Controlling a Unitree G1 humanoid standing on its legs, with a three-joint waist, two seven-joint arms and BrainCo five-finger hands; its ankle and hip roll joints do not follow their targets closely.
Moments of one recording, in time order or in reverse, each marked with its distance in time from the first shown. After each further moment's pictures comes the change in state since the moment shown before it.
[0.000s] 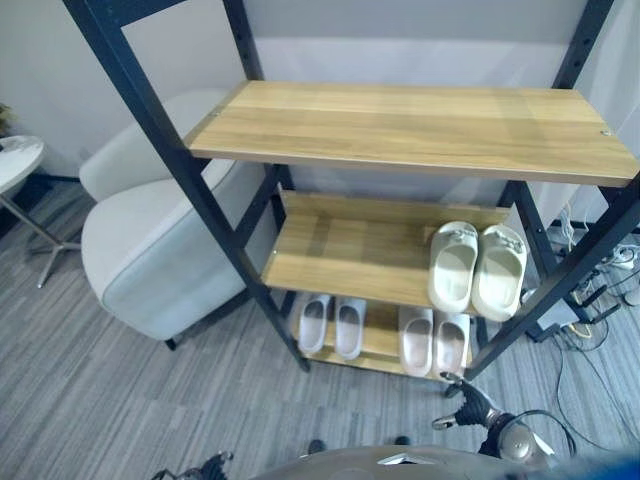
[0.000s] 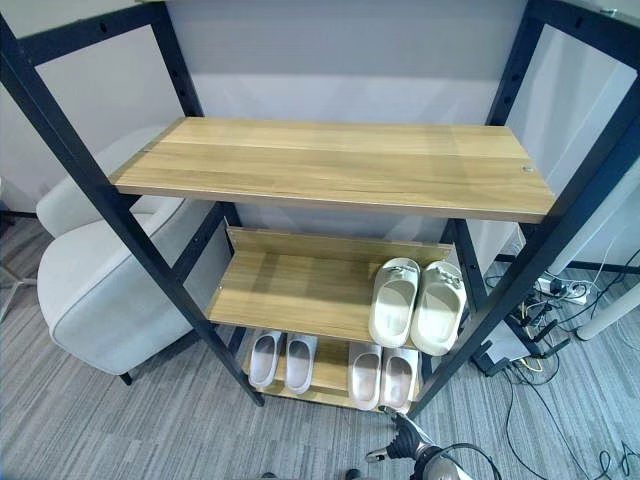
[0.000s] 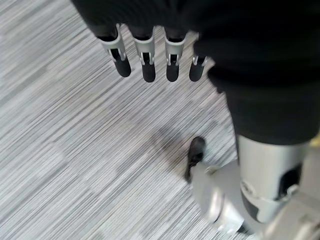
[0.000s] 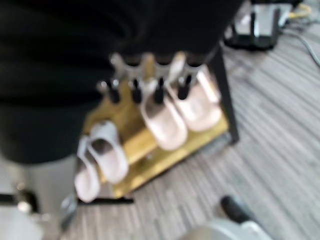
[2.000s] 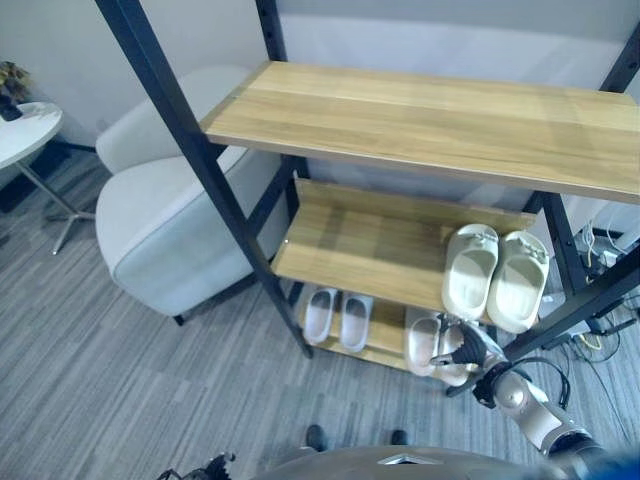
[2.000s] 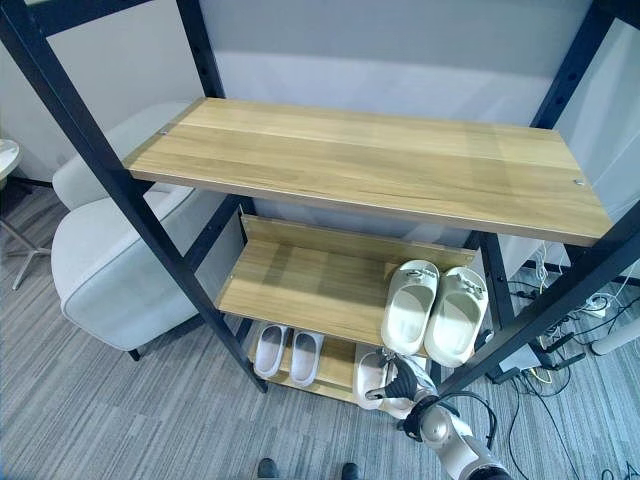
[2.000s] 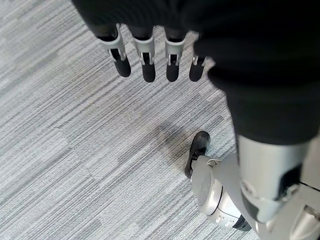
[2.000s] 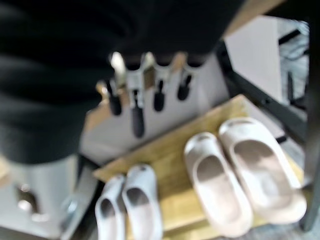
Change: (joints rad) left arm -0.033 -0.036 0.001 0.020 0.019 0.020 0.026; right arm -0.156 -0.052 -0.009 -0.080 -0.060 -0.009 -0.128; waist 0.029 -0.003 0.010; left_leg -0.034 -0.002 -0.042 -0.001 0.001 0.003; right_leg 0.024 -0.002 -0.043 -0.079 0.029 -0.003
